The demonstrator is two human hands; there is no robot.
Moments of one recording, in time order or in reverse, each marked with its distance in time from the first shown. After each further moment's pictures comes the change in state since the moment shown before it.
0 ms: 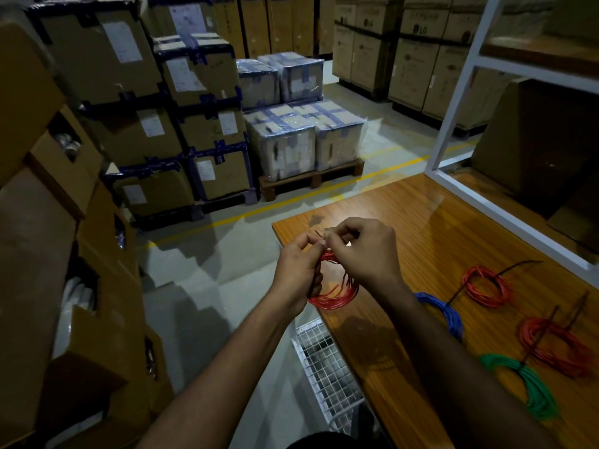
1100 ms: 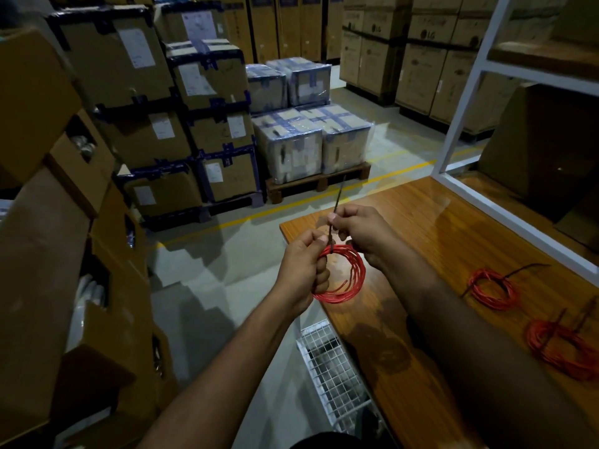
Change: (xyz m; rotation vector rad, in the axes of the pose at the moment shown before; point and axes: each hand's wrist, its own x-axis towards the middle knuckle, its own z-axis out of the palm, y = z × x) left_hand -0.008 0.009 -0.004 -0.119 -0.065 0.019; right_hand 0.048 0.005 0.010 0.495 -0.325 0.440
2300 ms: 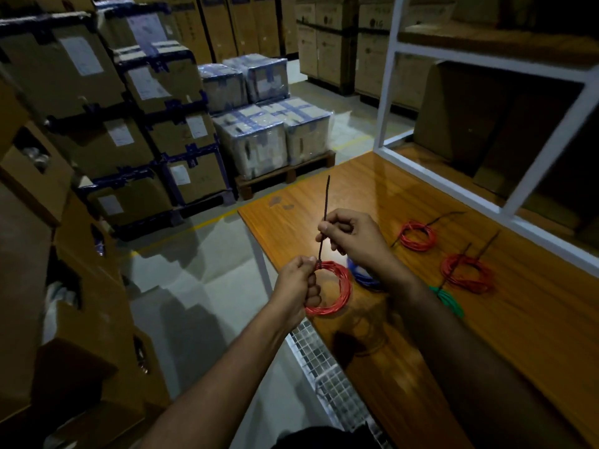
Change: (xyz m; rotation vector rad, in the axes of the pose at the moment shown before) left_hand -0.068 -0.078 0.067 -0.009 0.034 -0.259; right_hand -0.120 0.059 -0.079 -0.199 0.037 -0.357
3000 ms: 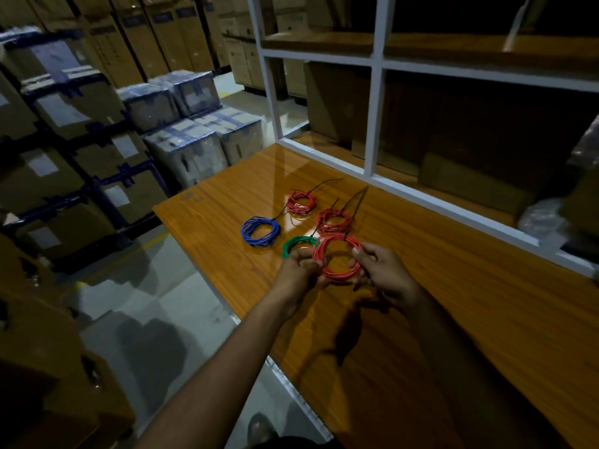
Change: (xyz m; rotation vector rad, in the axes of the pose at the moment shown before) left_hand -0.104 -0.102 0.194 0.159 -0.218 -0.029; right_hand -0.258 0.068 -0.175 0.312 0.277 0.467
